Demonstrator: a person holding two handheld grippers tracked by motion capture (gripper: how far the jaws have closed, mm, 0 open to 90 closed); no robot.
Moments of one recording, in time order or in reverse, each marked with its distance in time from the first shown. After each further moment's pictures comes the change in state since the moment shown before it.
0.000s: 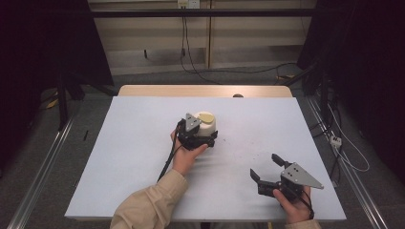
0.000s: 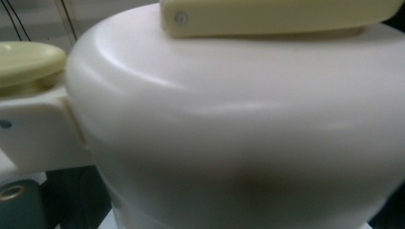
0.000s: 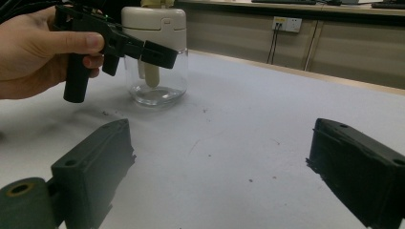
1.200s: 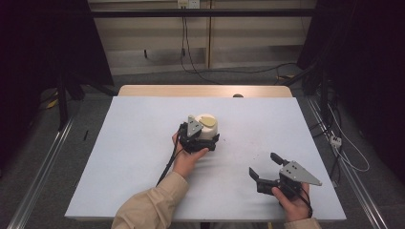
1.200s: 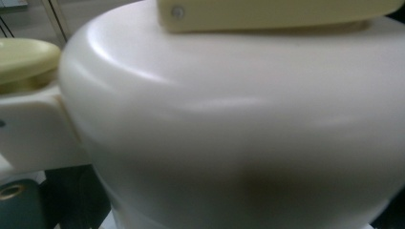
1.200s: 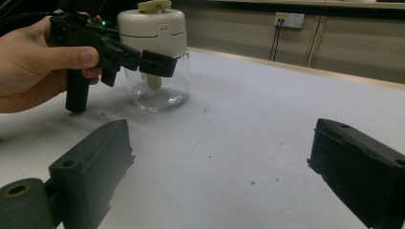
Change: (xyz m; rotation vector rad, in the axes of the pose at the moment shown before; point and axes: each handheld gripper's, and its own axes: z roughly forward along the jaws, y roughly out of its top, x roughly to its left) left arm -0.003 -0.011 0.002 -0.029 -0.017 0.059; right arm -0.002 0.001 0.009 0.015 0.009 0.015
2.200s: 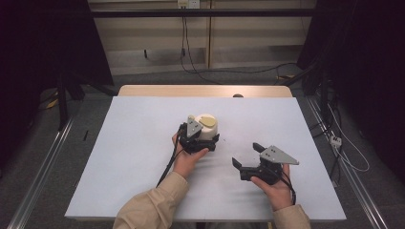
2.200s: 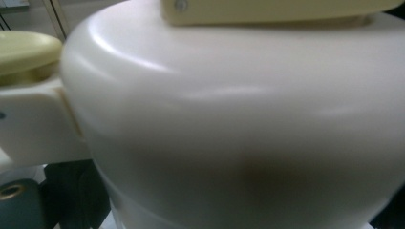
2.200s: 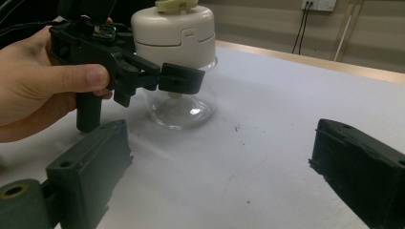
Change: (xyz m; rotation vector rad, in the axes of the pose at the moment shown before) left arm -0.001 -0.002 0.000 -0.011 0.003 -0.013; right arm 0.014 0.022 0.050 0.065 0.074 0.016
